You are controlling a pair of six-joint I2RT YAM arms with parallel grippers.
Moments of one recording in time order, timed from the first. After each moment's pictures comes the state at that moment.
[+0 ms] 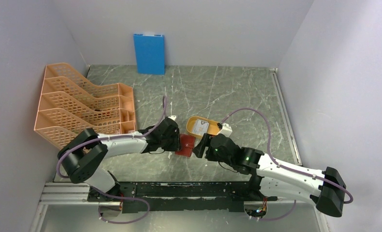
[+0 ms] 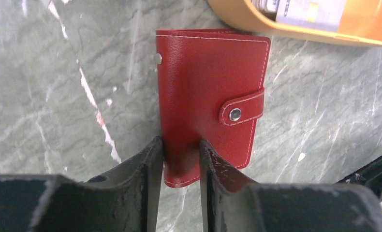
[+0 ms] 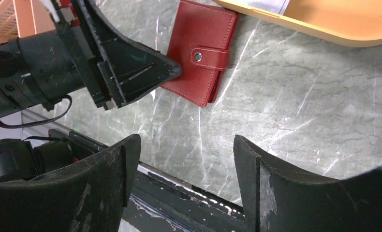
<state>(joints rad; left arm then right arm) -0.88 1.55 0.72 -0.08 -0.03 -0.73 1.06 0.88 0.52 -0.33 0.30 1.03</state>
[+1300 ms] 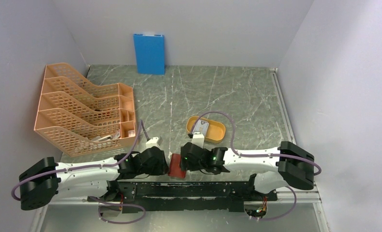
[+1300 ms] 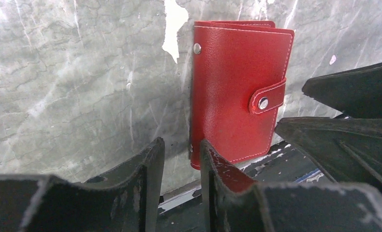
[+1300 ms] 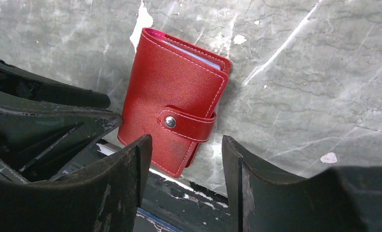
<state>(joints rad) -1.13 1.01 0.34 -0.22 -0.19 -1.05 1.25 1.36 0.68 -0.27 0.28 1.00</state>
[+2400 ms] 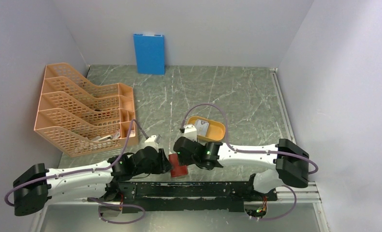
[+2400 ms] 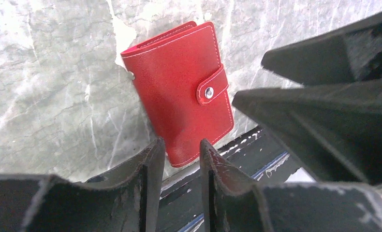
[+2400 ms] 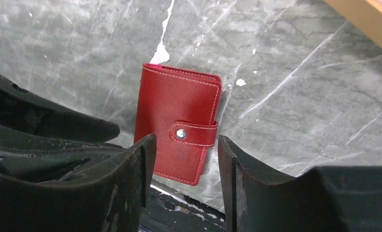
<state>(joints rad) -1.13 0.87 0.30 -0.13 -0.17 -1.05 1.23 1.42 0.84 -0.38 0.36 0.83</state>
